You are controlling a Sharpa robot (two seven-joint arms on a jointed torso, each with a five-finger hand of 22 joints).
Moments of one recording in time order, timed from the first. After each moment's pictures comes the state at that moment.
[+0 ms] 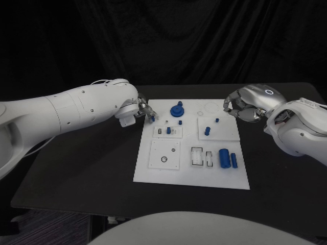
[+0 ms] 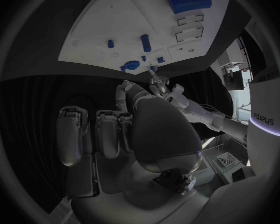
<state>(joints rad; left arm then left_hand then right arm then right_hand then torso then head) 1.32 -0.53 -0.21 1.06 -0.80 0.07 -0.58 1.13 0.07 0.18 0.16 0.36 1.10 0.06 0.10 0.63 1.47 -0.02 1.57 1.31 1.47 -0.07 1.57 1.31 0.02 1.46 0.04 1.43 1.31 1.35 -0.94 -0.25 1.63 -1.64 -0.46 -0.18 1.38 0.00 0.21 0.07 0.32 0.96 0.07 0.18 0.70 1.46 -0.01 1.55 1.31 1.47 -0.07 1.51 1.31 0.01 1.47 0.03 1.48 1.31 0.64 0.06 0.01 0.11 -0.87</state>
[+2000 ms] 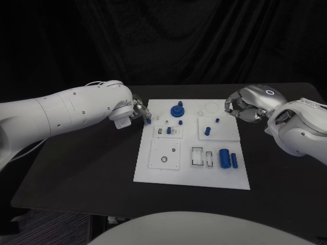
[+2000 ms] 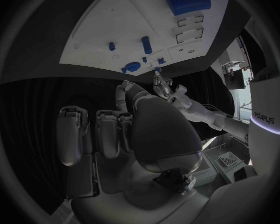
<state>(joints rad) 1.32 -0.60 -0.21 1.13 -0.80 0.05 -0.57 1.11 -0.01 0.44 0.01 0.47 1.04 0.07 0.17 0.71 1.47 -0.02 1.57 1.31 1.47 -0.07 1.57 1.31 0.02 1.47 0.05 1.42 1.31 1.35 -0.94 -0.25 1.62 -1.63 -0.45 -0.18 1.38 0.00 0.22 0.06 0.32 0.96 0.07 0.18 0.70 1.46 -0.01 1.55 1.31 1.47 -0.07 1.51 1.31 0.01 1.47 0.03 1.48 1.31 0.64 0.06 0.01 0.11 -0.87</state>
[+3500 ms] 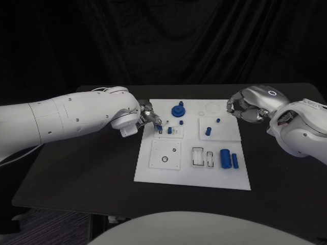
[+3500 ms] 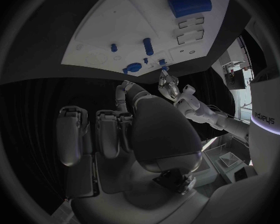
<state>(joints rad) 1.32 -0.67 -0.21 1.34 -0.79 0.00 -0.54 1.07 -0.01 0.49 0.01 0.47 1.04 0.06 0.18 0.72 1.47 -0.02 1.57 1.31 1.47 -0.07 1.57 1.31 0.02 1.47 0.05 1.42 1.31 1.35 -0.94 -0.25 1.62 -1.63 -0.45 -0.18 1.38 0.00 0.22 0.06 0.32 0.96 0.07 0.18 0.70 1.46 -0.01 1.55 1.31 1.47 -0.07 1.51 1.31 0.01 1.47 0.03 1.48 1.31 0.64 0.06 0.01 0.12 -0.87</state>
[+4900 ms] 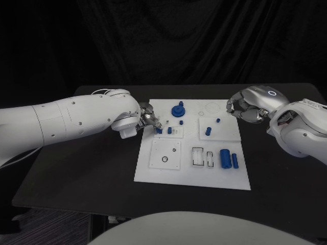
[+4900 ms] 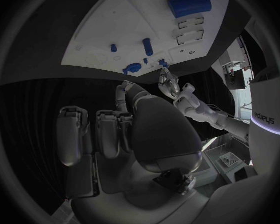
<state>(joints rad) 1.30 -0.65 -0.21 1.31 -0.85 0.05 -0.52 1.07 -0.01 0.49 0.01 0.46 1.03 0.07 0.18 0.72 1.47 -0.02 1.57 1.31 1.47 -0.07 1.57 1.31 0.02 1.47 0.05 1.42 1.31 1.35 -0.94 -0.25 1.62 -1.63 -0.44 -0.18 1.38 0.00 0.22 0.06 0.32 0.96 0.07 0.18 0.71 1.46 -0.01 1.55 1.31 1.47 -0.07 1.51 1.31 0.01 1.47 0.03 1.48 1.31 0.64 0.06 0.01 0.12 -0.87</state>
